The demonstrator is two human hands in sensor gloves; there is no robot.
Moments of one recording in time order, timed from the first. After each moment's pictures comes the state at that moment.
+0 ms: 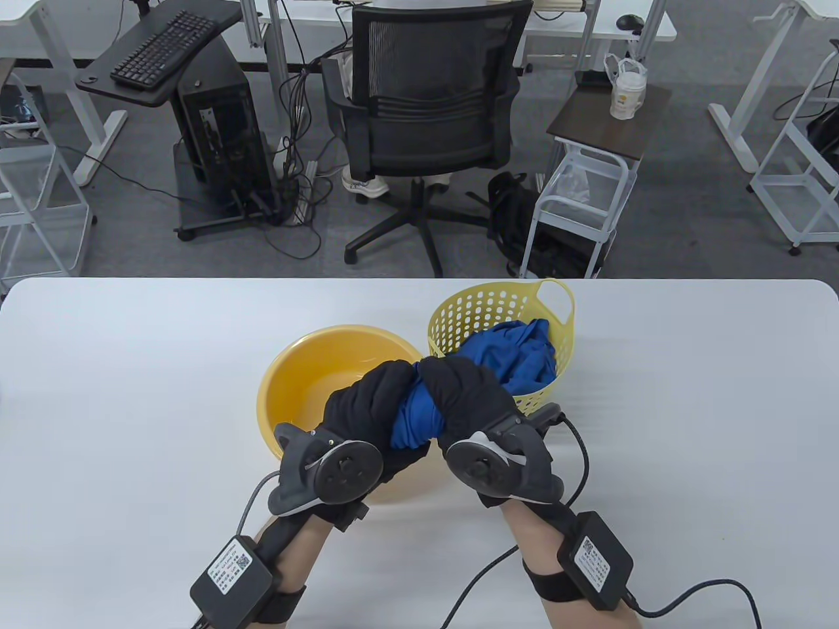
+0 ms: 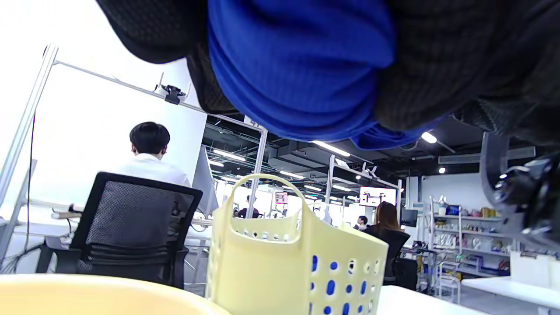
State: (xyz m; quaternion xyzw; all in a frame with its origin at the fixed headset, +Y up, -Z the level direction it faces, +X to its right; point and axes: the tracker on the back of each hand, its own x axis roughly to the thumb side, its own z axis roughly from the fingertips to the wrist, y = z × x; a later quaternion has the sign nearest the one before) left_hand -0.112 -0.599 -0.296 0.22 -0.23 0.11 0.94; right_hand 0.066 -0.577 -0.309 0.28 -0.30 0.90 0.13
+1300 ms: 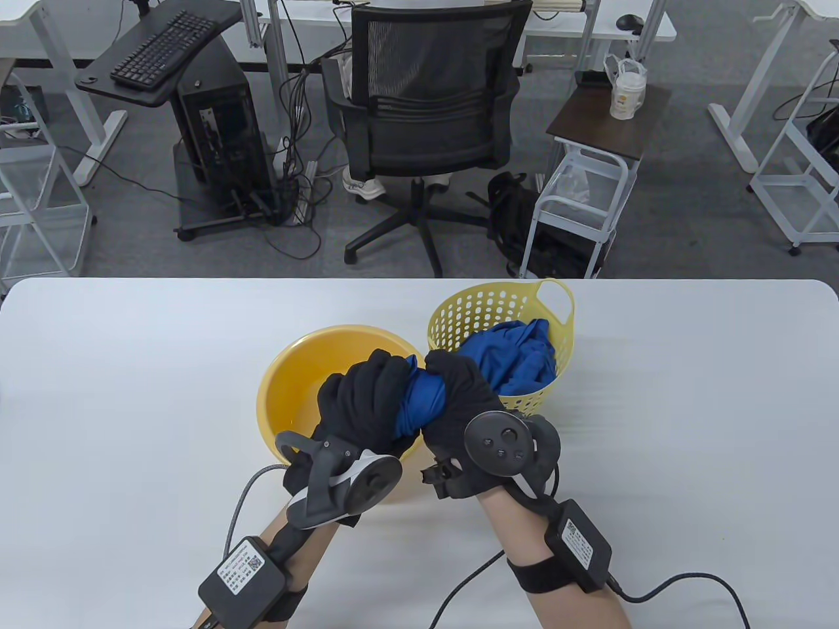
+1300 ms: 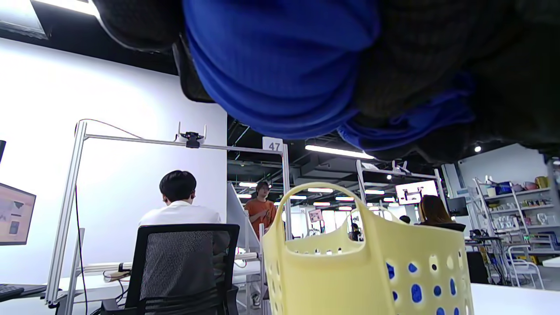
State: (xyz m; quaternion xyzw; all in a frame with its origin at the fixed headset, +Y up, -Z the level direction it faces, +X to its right) left_hand -0.103 -0.607 -0.298 0.28 -0.19 0.02 0.94; right_hand 0.068 -0.613 -0.335 0.16 -0.28 0.88 0.35
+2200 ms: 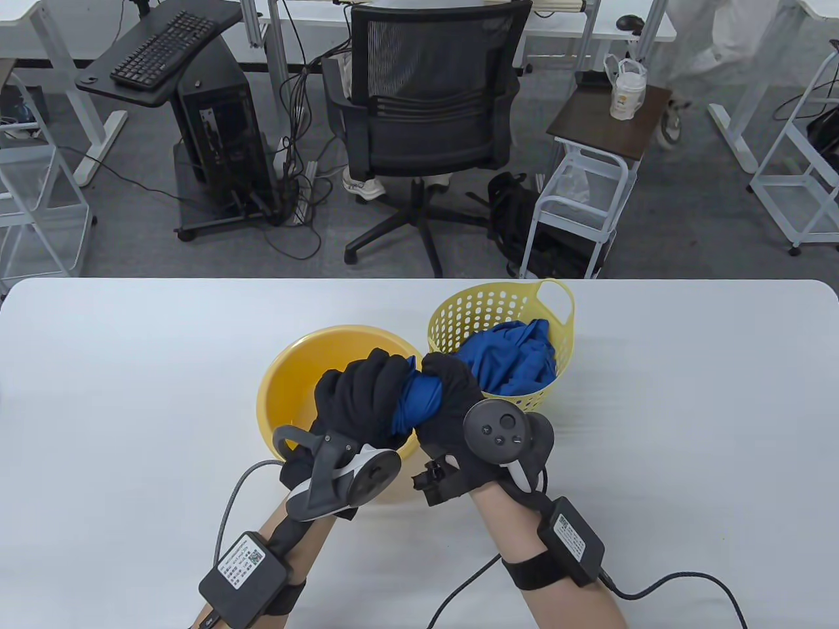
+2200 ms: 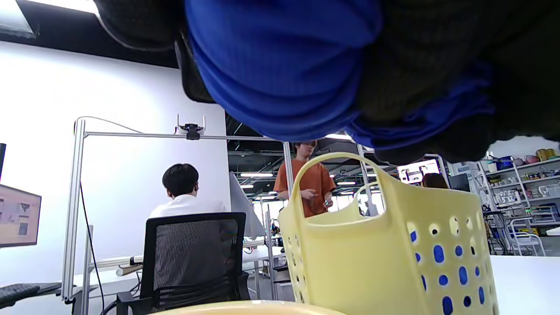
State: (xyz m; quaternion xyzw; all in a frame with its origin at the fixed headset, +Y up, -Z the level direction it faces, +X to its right) left_hand -0.107 -0.614 -0.307 0.27 -0.19 -0.01 0.94; right_hand 0.063 -0.630 -0.348 0.14 -0.21 0.88 0.40
